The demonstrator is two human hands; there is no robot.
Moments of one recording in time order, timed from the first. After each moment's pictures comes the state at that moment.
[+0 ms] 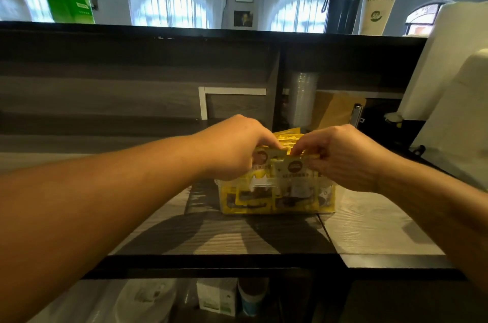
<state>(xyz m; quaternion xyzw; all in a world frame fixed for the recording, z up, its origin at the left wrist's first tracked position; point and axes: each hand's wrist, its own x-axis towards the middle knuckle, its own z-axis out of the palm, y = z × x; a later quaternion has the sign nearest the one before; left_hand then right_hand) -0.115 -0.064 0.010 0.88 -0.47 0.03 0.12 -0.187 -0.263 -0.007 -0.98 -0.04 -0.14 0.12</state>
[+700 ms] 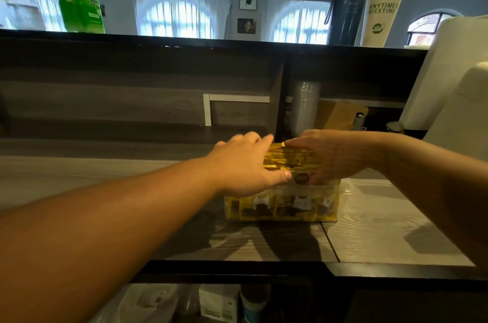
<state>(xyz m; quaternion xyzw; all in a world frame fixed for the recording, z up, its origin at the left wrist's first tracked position) -0.103 -0.071 -0.010 0.92 -0.39 0.03 0.08 -0.153 -0.263 0.028 -0.99 -0.07 0.07 -0.03</state>
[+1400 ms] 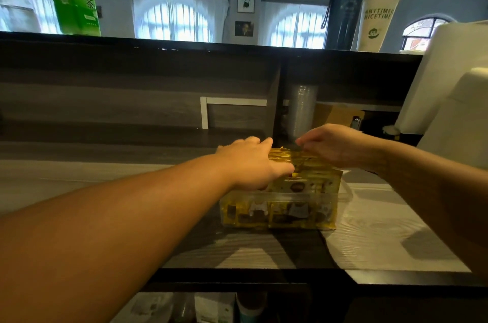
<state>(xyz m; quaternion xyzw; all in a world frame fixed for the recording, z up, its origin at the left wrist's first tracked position) -0.094 -0.090 -0.002 0.93 -0.36 -0.02 0.10 -0.138 -0.286 0.017 -0.98 0.04 -0.04 0.21</state>
